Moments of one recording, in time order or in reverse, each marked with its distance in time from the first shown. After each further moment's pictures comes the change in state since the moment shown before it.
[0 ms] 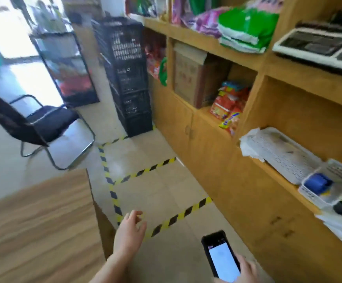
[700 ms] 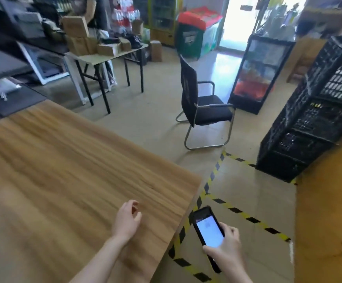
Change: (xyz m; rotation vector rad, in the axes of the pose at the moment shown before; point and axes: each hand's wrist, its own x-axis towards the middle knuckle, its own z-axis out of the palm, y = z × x) left_hand 0.024 -0.144 -0.142 -0.187 0.636 -0.755; right_hand 0.162 -0.320 0.199 -0.331 -0.632 -0.694
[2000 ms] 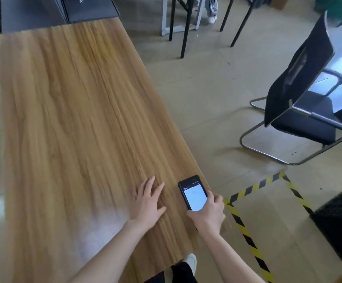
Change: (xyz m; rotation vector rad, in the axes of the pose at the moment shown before) left_hand 0.129 0.020 0.083 0.354 -0.056 -0.332; right_hand 0.254 -0.131 0.121 -0.487 -0.300 -0.301
